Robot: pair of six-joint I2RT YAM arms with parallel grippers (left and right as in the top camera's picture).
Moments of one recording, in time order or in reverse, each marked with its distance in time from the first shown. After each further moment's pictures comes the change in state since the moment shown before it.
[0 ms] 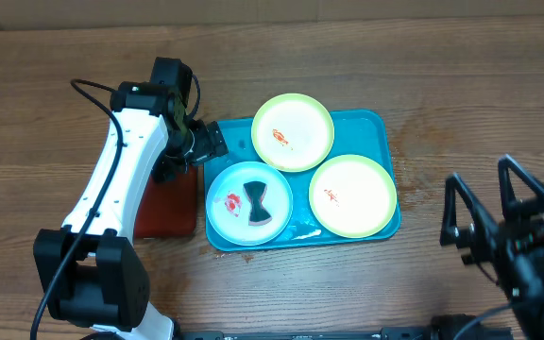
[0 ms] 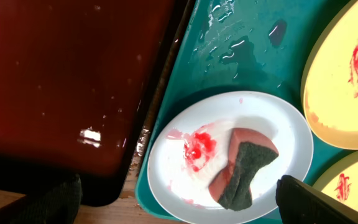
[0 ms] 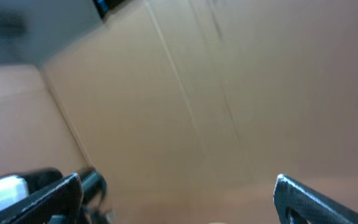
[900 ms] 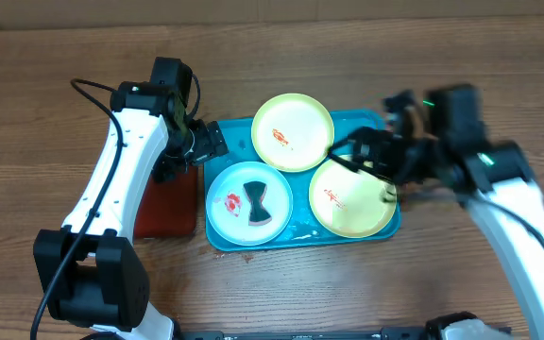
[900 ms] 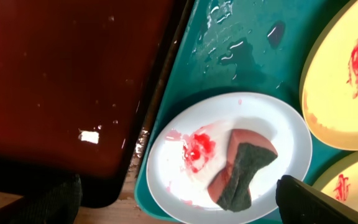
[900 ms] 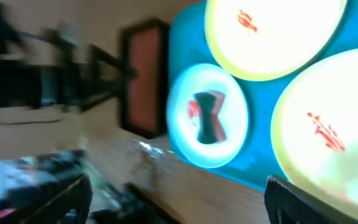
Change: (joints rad) left arm 0.000 0.000 0.000 0.004 0.001 0.000; right arm 0.246 0.974 0.390 -0.563 -0.309 0.006
